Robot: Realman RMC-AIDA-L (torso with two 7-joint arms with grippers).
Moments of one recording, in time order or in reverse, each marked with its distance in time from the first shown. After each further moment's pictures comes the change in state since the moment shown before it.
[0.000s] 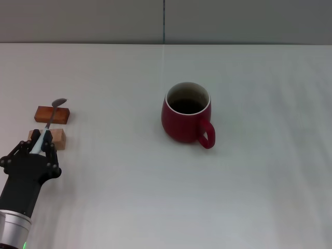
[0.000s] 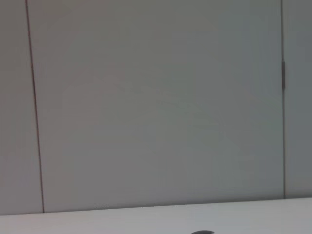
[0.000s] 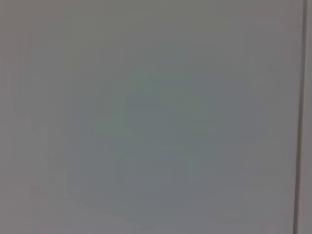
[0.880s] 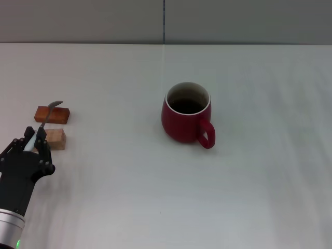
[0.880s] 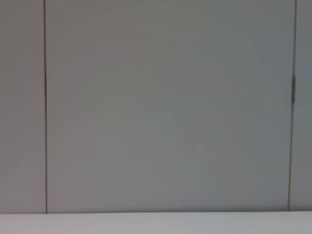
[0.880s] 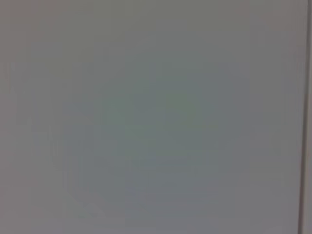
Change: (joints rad) left arm 0.010 -0.002 0.002 0.048 0.011 0.000 -0.082; right arm 0.006 0.000 -0.001 0.002 0.000 0.000 -0.006
